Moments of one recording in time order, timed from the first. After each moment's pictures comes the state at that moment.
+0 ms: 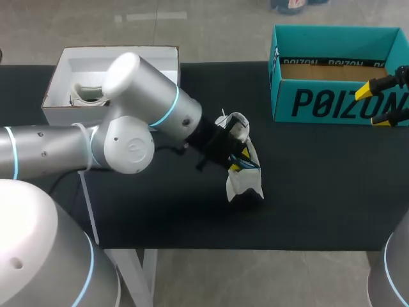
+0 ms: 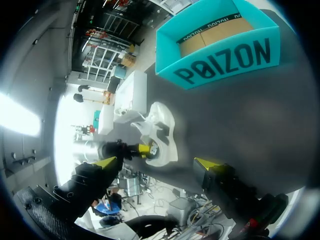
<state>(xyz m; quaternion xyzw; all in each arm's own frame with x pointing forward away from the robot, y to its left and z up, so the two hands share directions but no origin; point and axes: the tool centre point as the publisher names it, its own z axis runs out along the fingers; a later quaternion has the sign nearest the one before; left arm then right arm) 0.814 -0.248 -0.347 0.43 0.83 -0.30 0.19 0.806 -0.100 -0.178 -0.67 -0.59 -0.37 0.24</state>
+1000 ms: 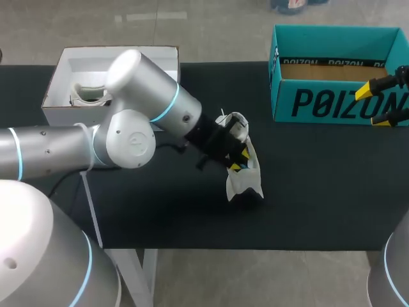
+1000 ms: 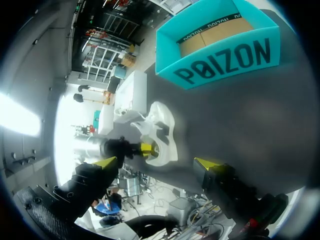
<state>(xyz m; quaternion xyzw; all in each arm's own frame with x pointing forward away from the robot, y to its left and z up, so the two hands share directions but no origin) 0.818 -0.250 -0.353 0.43 0.83 -0.32 0.16 0.806 -0.100 -0.178 -0.67 -0.59 -0.37 0.24</state>
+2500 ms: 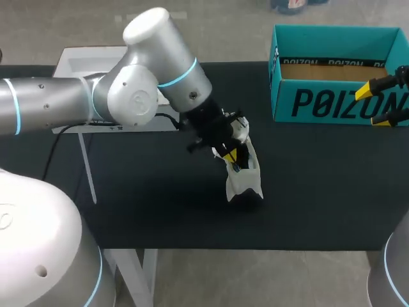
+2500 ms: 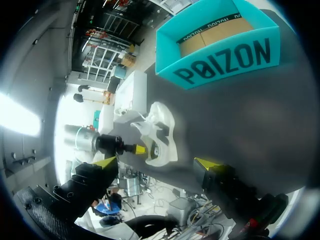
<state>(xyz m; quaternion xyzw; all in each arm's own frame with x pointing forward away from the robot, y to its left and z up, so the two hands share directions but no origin) 0.818 -0.226 -0.340 0.54 0.81 -0.23 0.07 0.806 -0.100 -0.178 -0.67 -0.59 -0.37 0.24</state>
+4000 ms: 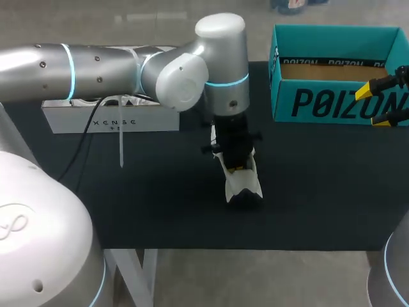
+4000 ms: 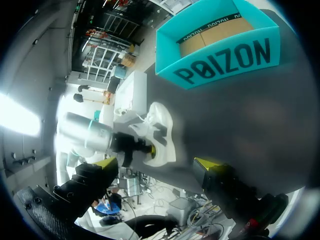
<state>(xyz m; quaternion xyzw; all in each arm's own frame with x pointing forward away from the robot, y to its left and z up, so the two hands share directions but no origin) 0.813 -0.234 -0.391 0.61 0.78 -0.11 -0.06 0.806 -0.100 -0.178 -0.67 -0.59 -0.37 0.24</state>
